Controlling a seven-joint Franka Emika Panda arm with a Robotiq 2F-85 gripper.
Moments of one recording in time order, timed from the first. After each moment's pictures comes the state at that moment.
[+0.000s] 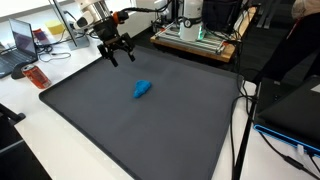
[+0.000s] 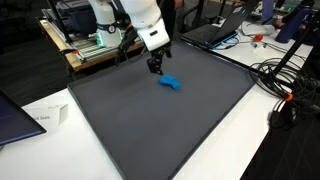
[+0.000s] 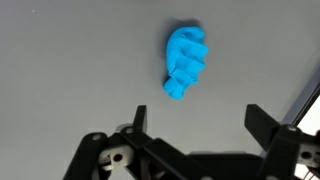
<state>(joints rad) -0.93 0.49 0.79 -2.01 0.06 2.32 -0.60</state>
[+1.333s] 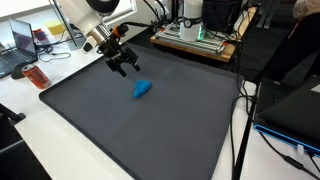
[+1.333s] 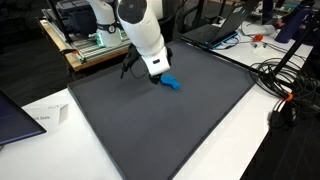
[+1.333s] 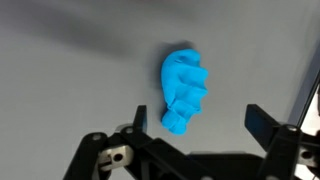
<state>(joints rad) -0.36 0.55 0.17 -1.86 0.41 2.10 -0.76</state>
